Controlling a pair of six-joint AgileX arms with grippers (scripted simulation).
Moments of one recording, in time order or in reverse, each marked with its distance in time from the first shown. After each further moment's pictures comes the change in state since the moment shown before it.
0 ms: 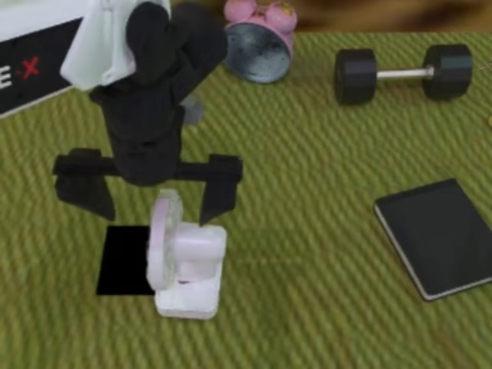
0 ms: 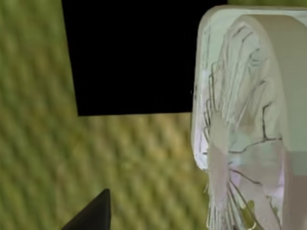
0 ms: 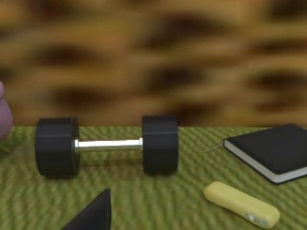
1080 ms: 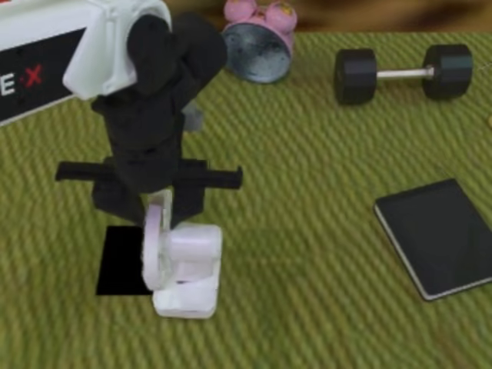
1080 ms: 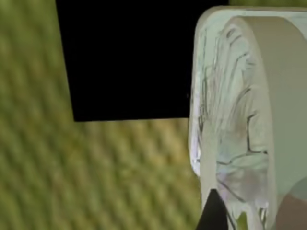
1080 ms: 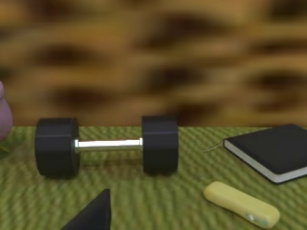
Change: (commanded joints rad) left arm 0.000 0.002 -0.037 0.038 0.000 0.000; right arm 0.000 0.000 0.000 0.000 0.000 0.000
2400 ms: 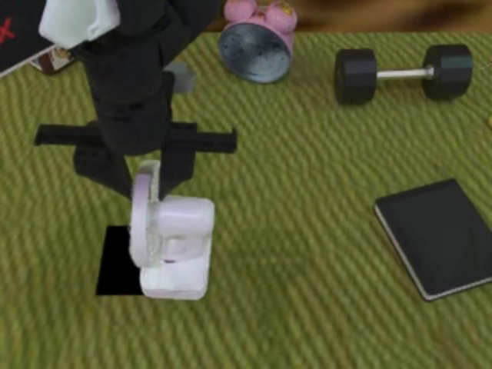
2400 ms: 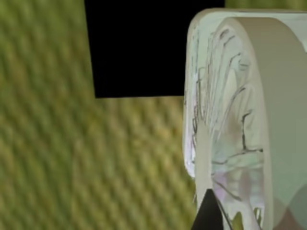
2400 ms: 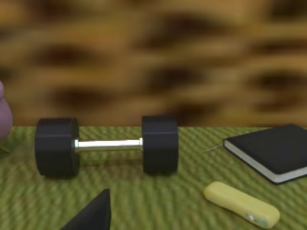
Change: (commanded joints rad) left arm 0.011 -0.009 0.191 -0.195 0.000 0.000; right arm 0.000 0.000 0.000 0.000 0.000 0.000
